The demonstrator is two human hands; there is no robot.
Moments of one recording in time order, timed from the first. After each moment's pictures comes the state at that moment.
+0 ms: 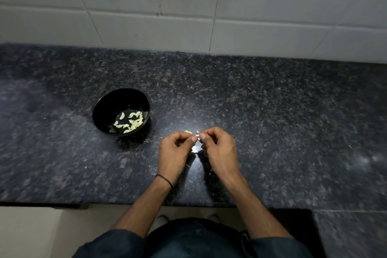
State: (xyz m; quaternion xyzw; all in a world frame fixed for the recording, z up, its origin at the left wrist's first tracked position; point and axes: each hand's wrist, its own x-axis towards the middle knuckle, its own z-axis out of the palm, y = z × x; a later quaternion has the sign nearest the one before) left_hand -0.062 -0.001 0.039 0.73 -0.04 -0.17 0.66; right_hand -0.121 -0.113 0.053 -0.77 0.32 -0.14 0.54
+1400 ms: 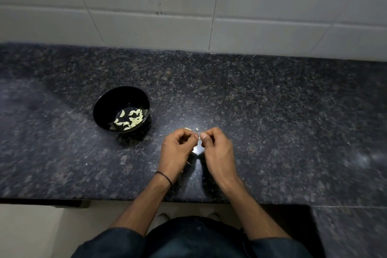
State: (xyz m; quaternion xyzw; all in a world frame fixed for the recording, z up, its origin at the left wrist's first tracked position) left_hand -0.065 -0.002 0.040 0.73 -0.09 -0.19 0.65; right_hand -0.133 -0.101 0.057 -0.79 0.32 -0.14 0.51
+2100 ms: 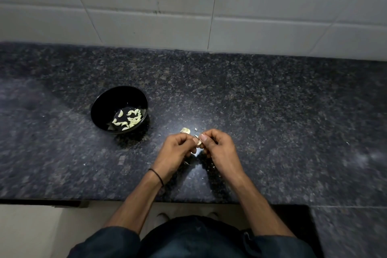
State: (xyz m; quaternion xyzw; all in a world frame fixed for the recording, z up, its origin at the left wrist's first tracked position) left_hand -0.060 0.005 0.044 0.70 -0.10 -0.32 0.63; right_hand -0.134 -0.123 0.048 -0.72 0.27 -0.08 0.63
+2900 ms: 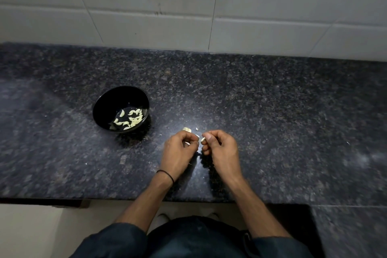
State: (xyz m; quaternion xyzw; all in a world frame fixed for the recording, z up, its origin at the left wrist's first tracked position) left_hand -0.064 -0.002 0.032 0.84 -0.12 -0.17 0.50; right_hand -0.137 -0.114 0.044 -0.69 0.32 -0.14 0.64
